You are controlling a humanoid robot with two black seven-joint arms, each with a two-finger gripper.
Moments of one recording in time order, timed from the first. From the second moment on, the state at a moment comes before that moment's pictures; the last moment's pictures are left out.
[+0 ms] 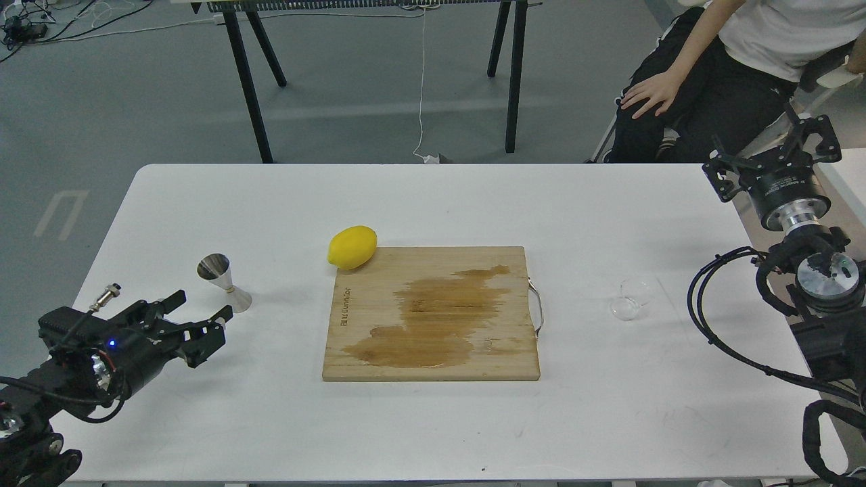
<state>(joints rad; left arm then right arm) -0.31 0.63 -0.55 -0.94 1.99 0.31 -0.26 0.51 -0.36 1.40 0.55 -0.01 0.49 0.06</state>
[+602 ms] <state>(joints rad) -0.42 0.40 -0.54 -0.61 2.00 0.42 -0.26 0.50 -0.37 1.40 0.55 -0.01 0.49 0.06</state>
